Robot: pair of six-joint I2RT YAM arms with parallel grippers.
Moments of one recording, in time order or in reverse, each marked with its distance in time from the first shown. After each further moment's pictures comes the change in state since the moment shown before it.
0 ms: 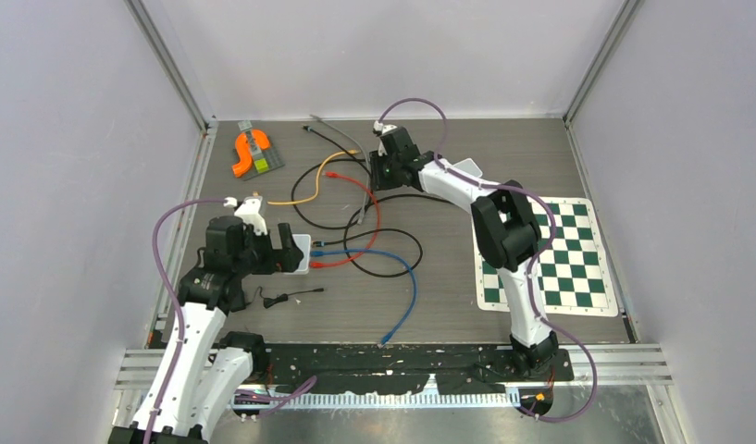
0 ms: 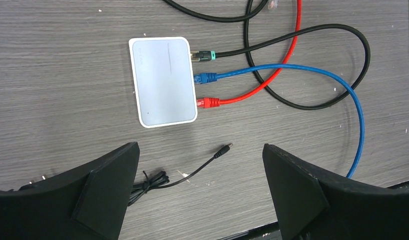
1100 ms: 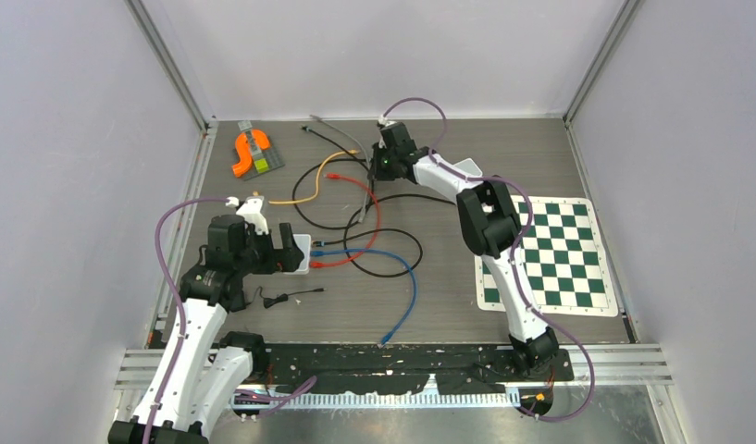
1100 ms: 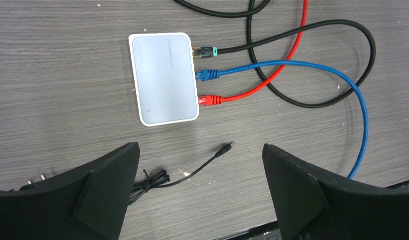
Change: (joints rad) left arm 0.000 0.030 0.000 0.000 0.001 0.002; right arm -0.060 0.266 0.258 0.028 -0.049 0.135
